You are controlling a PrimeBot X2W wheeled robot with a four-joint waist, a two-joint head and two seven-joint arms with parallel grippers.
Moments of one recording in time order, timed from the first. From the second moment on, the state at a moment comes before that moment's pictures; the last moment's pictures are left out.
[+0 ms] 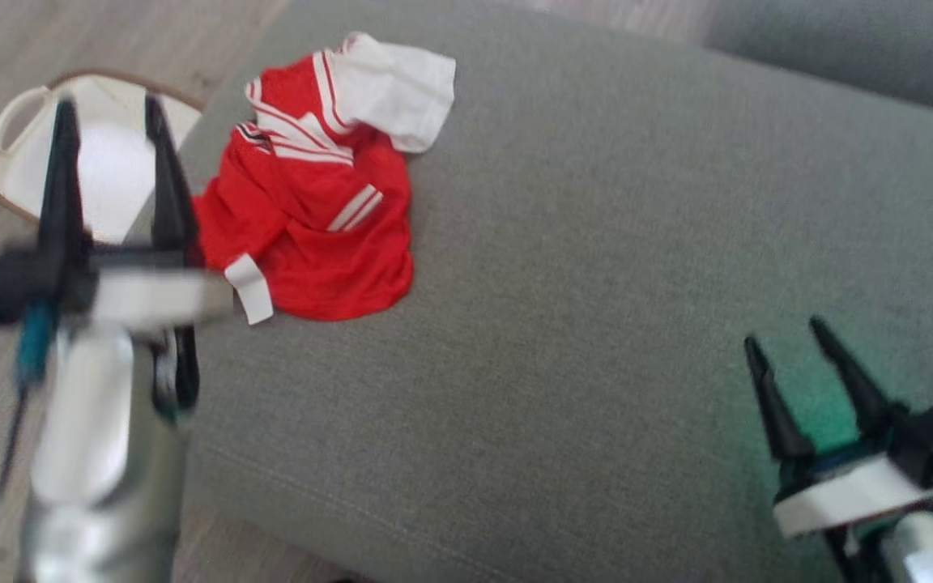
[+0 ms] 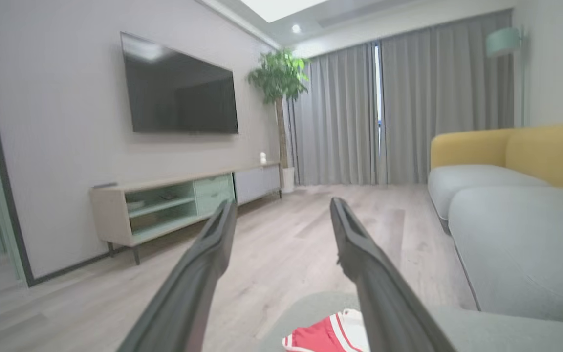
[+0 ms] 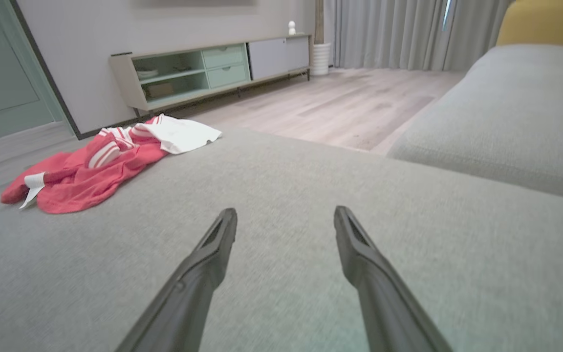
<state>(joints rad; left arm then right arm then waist) -0.48 0.13 -0.06 0.27 -0.16 0.04 -0.25 0.02 -0.27 0.17 0.14 0.21 0.13 -0.25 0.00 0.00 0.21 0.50</state>
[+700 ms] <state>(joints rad) -0.98 0.16 0.03 1.22 -0.36 -0.07 0.09 -0.09 -0.42 0.13 -0.13 0.21 0.13 -0.09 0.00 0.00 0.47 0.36</state>
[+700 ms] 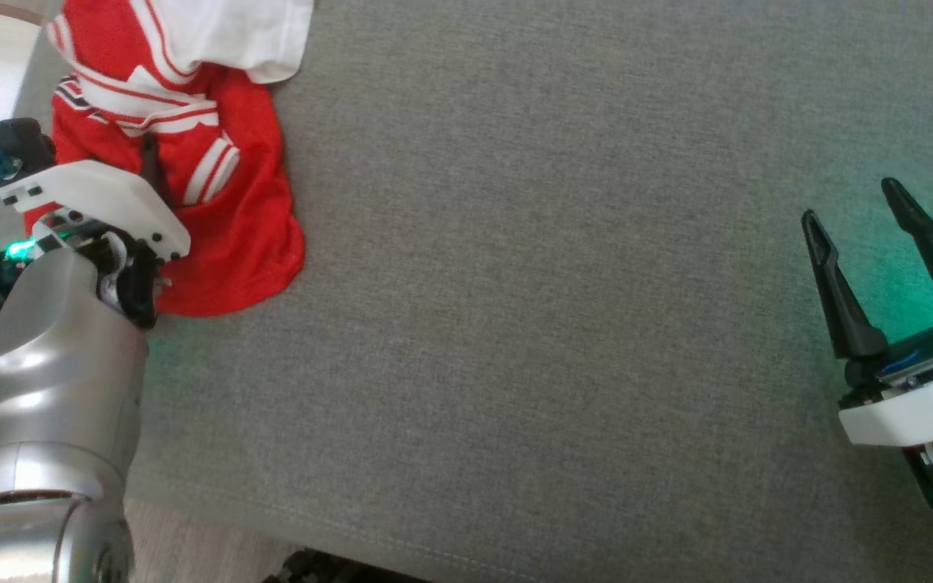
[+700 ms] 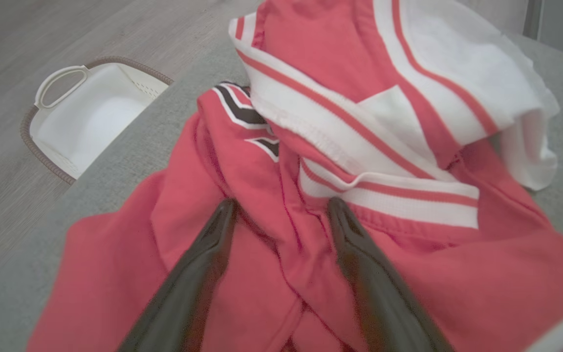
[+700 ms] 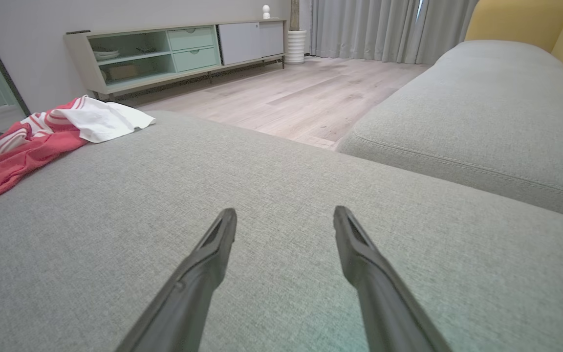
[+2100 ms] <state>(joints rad) -0.99 0.22 -0.54 0.62 -0.42 -0.13 -0.13 -0.05 -0.11 0.21 0.09 0.24 0.13 -0.25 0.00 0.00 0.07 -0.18</state>
